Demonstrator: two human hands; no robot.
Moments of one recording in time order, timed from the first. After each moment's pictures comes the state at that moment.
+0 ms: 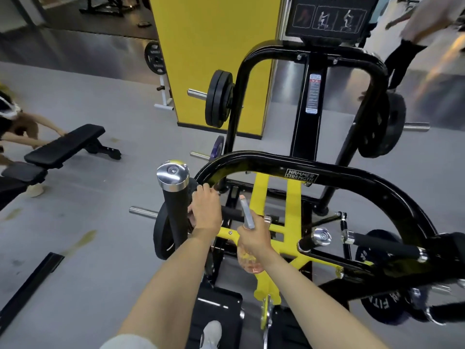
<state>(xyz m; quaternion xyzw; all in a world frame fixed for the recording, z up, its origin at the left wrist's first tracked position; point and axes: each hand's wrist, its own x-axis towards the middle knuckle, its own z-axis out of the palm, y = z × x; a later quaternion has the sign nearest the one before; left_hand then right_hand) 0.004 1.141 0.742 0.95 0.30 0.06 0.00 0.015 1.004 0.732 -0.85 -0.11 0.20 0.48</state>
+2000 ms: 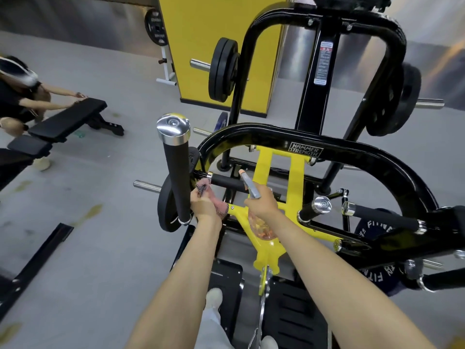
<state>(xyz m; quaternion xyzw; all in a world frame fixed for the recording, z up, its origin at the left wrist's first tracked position) -0.044 1.096 0.734 0.36 0.53 0.26 0.73 0.025 0.988 0.745 -0.87 -0.18 0.24 0.39</state>
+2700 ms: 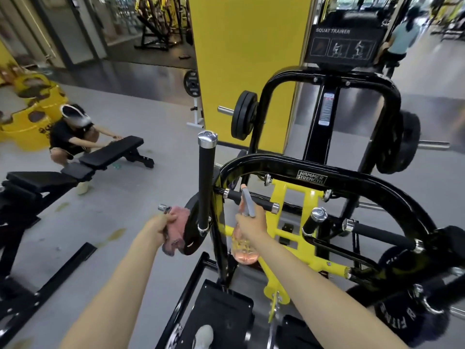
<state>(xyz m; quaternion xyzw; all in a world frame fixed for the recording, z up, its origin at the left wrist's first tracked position) -0.195 1.184 0.783 0.46 0.56 0.12 0.68 -0.066 0.989 0.800 -0.81 -0.10 0.24 0.53</state>
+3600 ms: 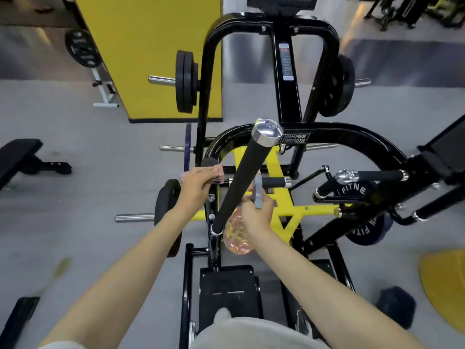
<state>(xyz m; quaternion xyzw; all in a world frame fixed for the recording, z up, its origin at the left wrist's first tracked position) -0.067 1.280 0.737 0.92 -0.03 0.16 0.36 -0.102 1.114 0.792 -0.74 0.20 0.06 0.64</state>
